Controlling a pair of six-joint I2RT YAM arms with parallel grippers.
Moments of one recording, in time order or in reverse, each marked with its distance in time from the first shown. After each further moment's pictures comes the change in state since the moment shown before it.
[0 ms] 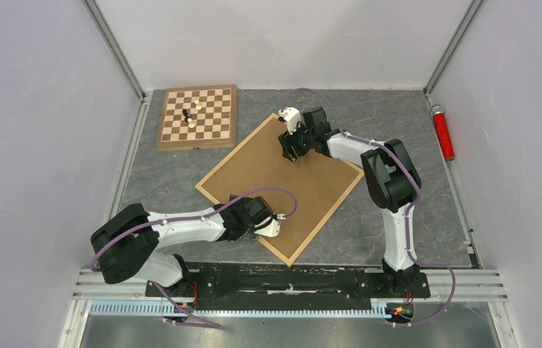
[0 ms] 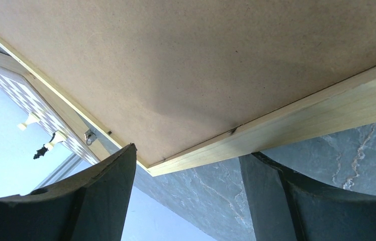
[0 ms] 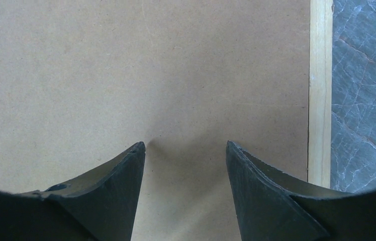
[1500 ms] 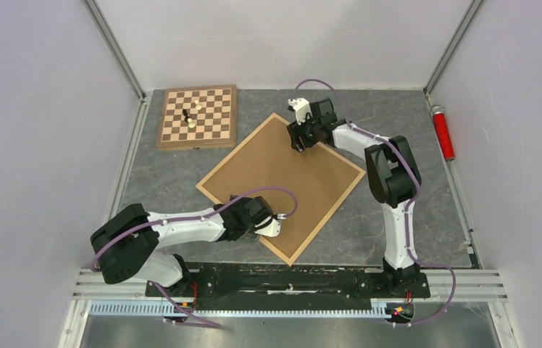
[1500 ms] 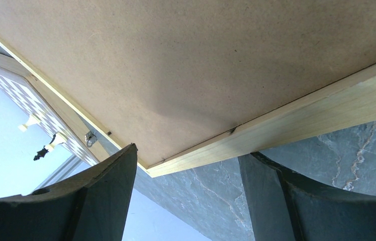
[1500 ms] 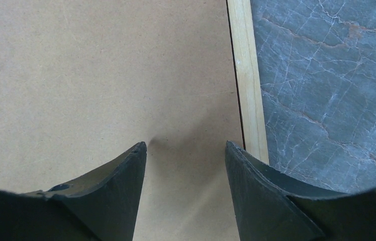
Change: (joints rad) left arm 0.001 0.000 -0.003 0.019 0.008 0.000; right arm -0.069 0.047 0.117 -0.106 0.034 0.054
